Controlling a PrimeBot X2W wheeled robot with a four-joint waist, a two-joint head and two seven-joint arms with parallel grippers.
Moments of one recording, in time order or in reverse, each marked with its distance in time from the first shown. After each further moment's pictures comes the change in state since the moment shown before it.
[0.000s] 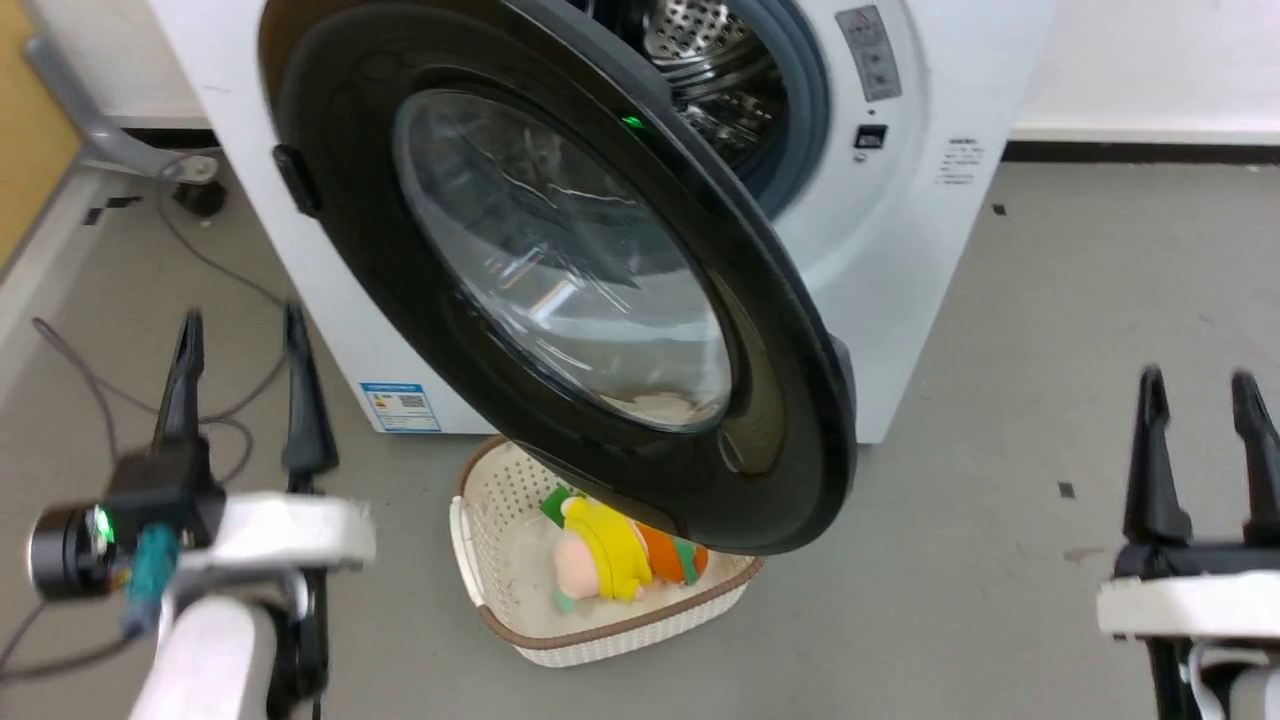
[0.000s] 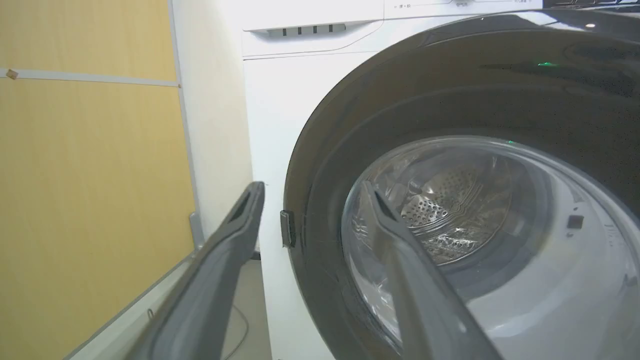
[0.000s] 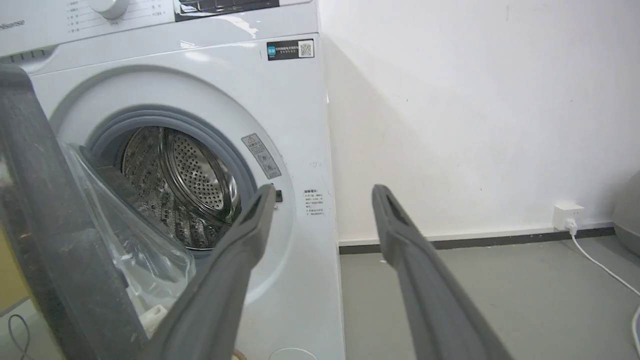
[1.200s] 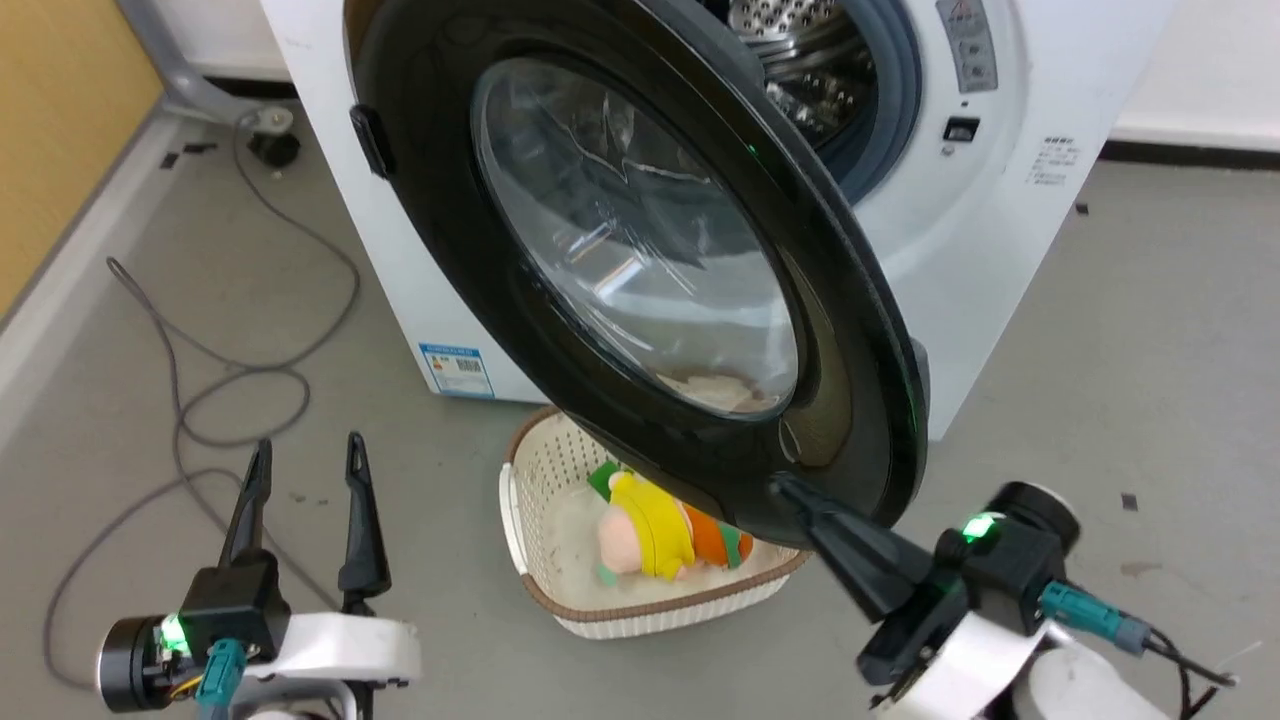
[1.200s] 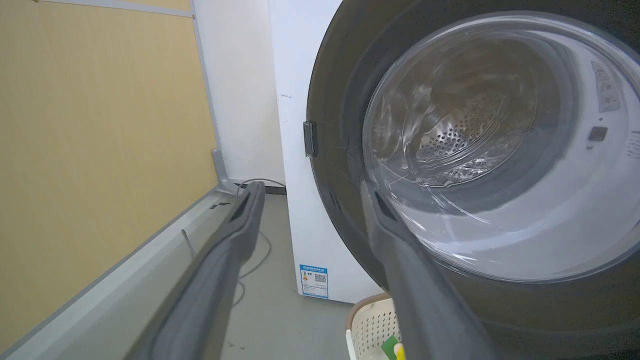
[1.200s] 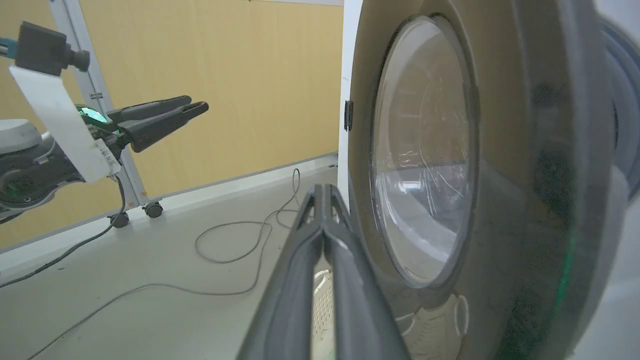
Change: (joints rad) left arm 0.218 -0.191 0.135 -0.023 0.193 -0.151 0.000; right arm -0.204 -0.329 0.831 0.071 0.260 0.000 -0.001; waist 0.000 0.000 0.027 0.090
